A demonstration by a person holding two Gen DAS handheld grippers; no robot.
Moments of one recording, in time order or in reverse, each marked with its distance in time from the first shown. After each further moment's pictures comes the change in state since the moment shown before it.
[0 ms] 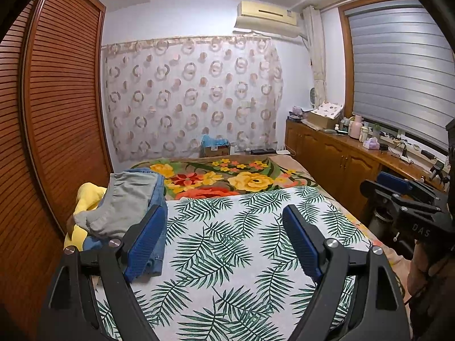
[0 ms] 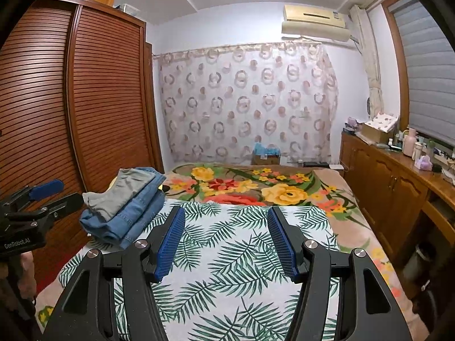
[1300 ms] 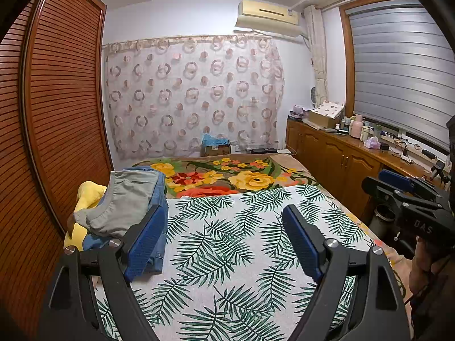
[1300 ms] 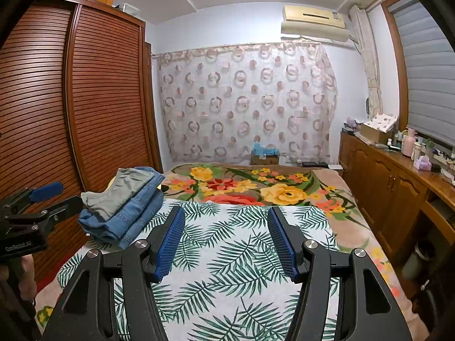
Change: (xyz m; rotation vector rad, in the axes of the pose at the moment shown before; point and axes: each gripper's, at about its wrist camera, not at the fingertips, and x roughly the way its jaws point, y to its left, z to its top) left arm 0.001 0.001 0.000 -0.002 0.002 -0.002; right arm 0.000 -0.007 -0.001 -0.005 0.000 -0.002
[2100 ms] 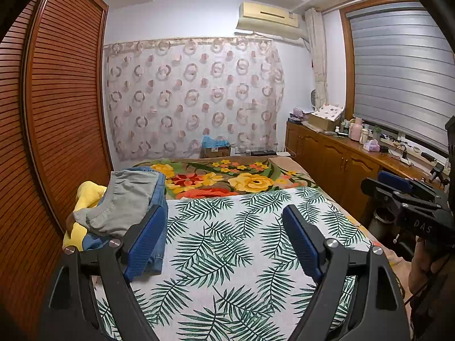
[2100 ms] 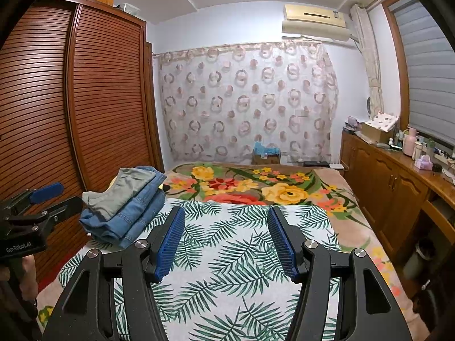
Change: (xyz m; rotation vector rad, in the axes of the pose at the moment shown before) left arm 0.000 0.006 -0.006 -0.009 -0.008 0.000; right arm 0.000 -0.003 0.000 0.000 0.003 0.008
